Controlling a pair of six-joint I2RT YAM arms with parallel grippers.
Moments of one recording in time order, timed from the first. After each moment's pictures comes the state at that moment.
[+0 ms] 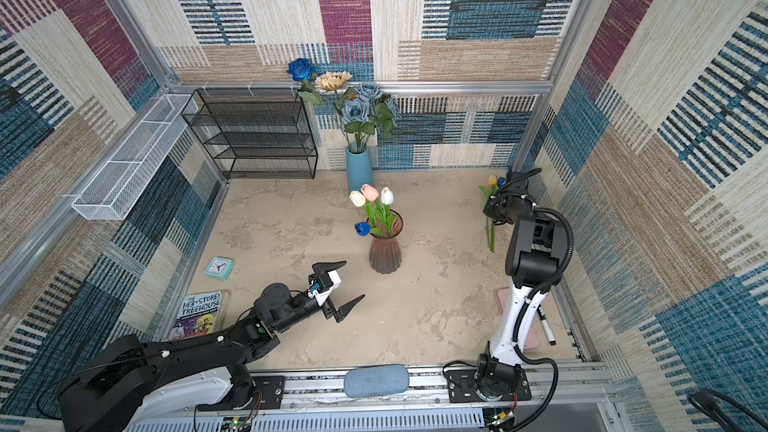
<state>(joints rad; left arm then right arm) -0.82 1.12 0.23 0.83 0.19 0.24 -0.28 2.12 1.54 -0.41 -0.12 0.18</state>
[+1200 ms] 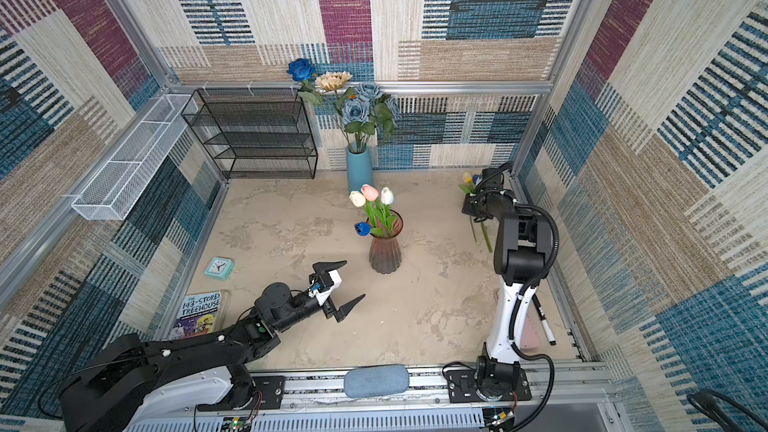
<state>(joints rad) -0.82 1.13 0.23 0.83 0.19 0.24 -0.15 2.11 1.56 -0.43 -0.15 0.15</state>
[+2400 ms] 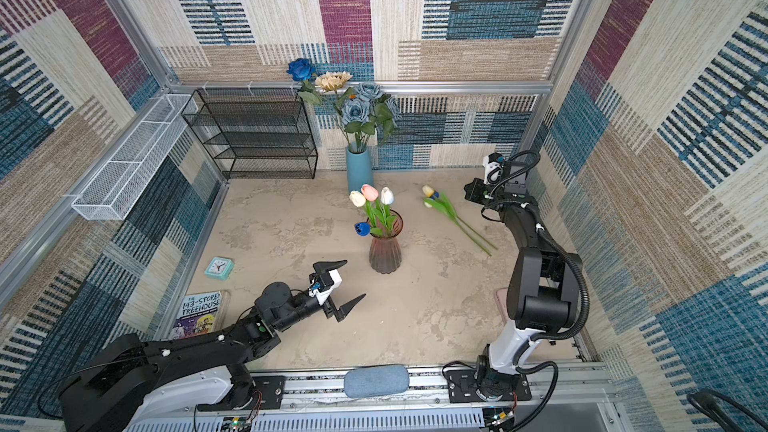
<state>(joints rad) -0.82 1.13 0.24 0.83 0.19 0.24 -0.18 1.74 1.33 -0.27 -0.50 0.21</state>
